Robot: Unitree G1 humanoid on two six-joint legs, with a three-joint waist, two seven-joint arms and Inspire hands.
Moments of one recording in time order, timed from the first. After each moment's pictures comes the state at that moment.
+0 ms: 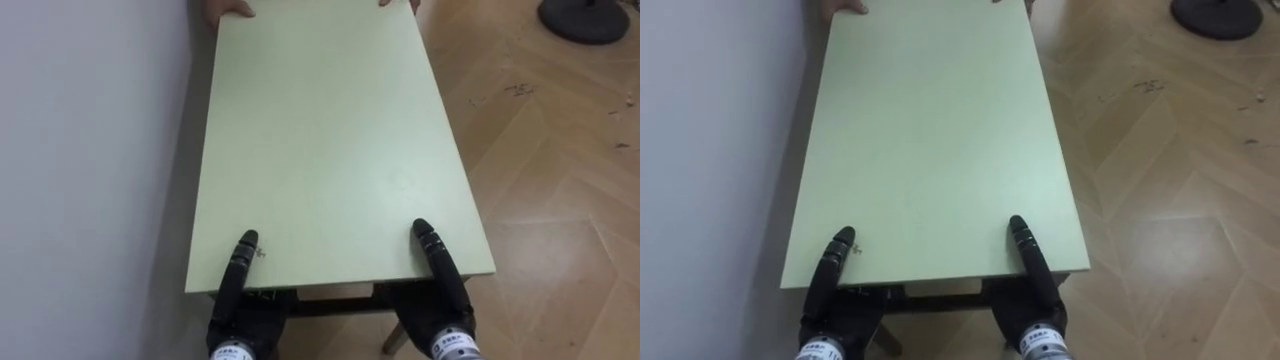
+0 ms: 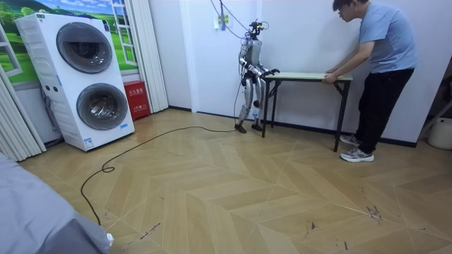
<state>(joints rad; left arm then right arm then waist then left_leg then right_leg) 0.31 0.15 -0.45 0.07 -1.58 -0.24 0.19 0.27 -0.22 0.42 0.11 1.60 -0.23 -0.10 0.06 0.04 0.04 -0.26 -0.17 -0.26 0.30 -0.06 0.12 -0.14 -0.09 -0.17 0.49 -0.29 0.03</state>
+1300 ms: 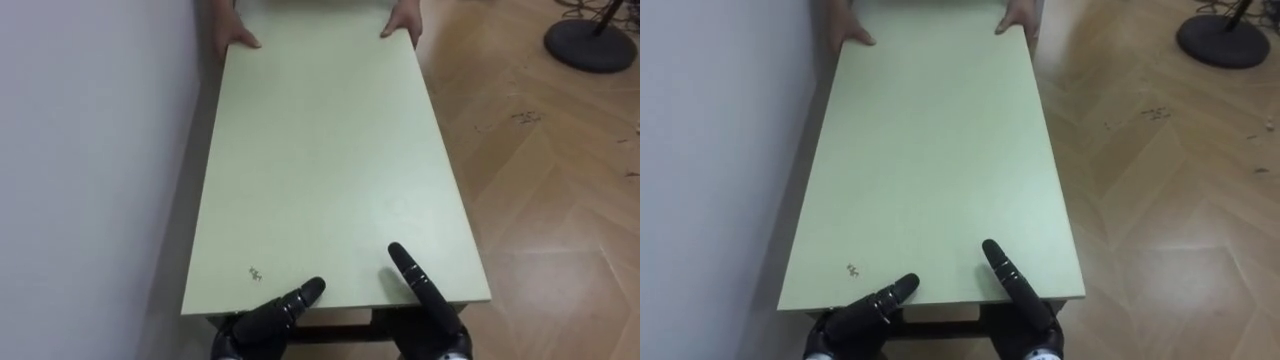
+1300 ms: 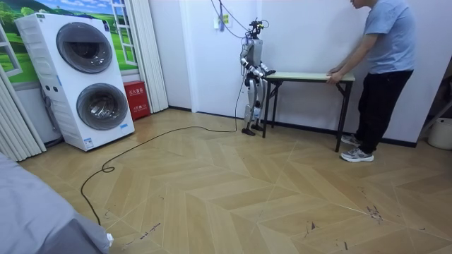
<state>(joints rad) 0.27 0.18 -0.40 0.32 -1.13 -0.08 -0.11 0.30 -0.20 0.38 0.24 1.48 -0.11 0.08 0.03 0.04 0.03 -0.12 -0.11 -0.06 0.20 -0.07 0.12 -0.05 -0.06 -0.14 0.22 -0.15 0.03</state>
